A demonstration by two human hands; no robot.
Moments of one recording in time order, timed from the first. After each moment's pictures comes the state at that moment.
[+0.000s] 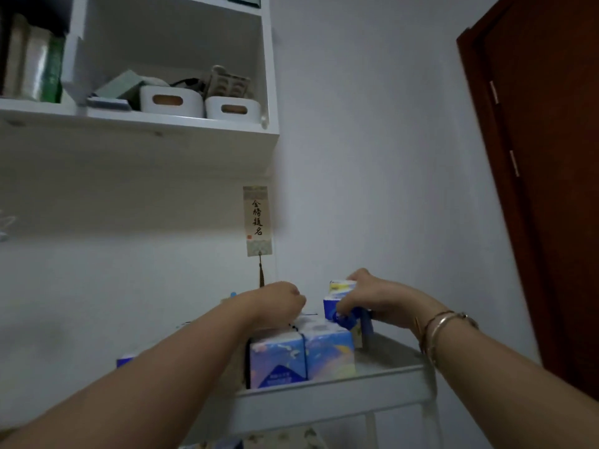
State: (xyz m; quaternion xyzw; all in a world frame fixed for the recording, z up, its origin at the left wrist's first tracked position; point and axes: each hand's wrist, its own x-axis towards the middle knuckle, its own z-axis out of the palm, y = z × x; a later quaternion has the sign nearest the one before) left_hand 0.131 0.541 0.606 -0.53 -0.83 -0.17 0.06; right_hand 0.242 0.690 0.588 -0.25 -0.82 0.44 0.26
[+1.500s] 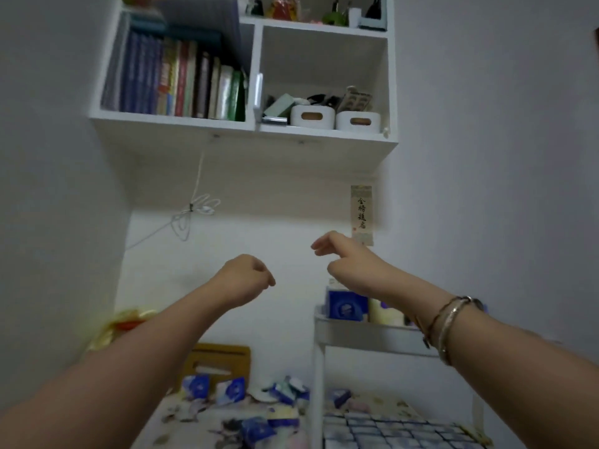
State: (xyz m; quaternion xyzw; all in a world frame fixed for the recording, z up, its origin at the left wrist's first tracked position) left_hand 0.072 0.282 0.576 -0.37 -0.82 -0.42 0.15; right_hand 0.195 0.433 0.598 0.00 -0.91 0.24 0.33
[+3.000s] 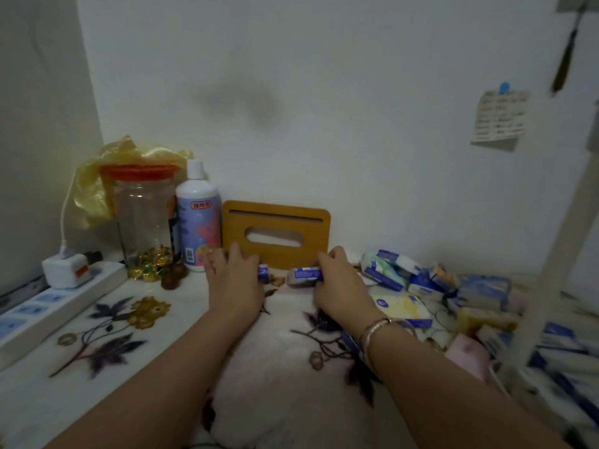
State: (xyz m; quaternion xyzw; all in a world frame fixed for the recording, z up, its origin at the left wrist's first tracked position) left_hand -0.272 0.305 0.283 -0.21 -0.95 -0.12 0.22; right_hand -0.190 0.451 0.293 -0.11 -0.95 0.15 0.24
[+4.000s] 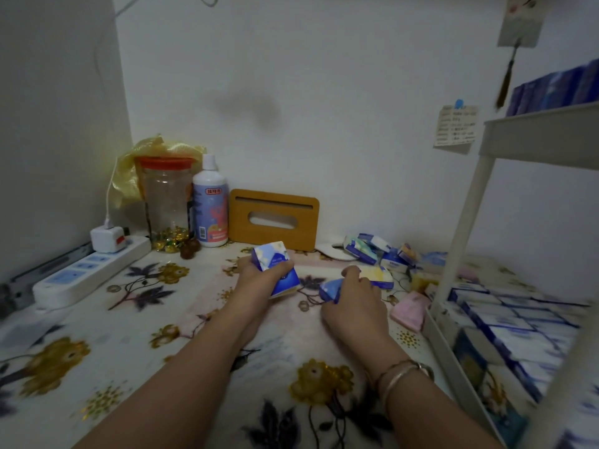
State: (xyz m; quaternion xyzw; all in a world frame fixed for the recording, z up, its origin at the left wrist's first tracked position) left_hand -0.172 0.289 0.283 -0.11 -0.61 -0.77 -0.15; right_hand -0.063 0.401 0.293 -0.30 -0.91 0.23 0.17
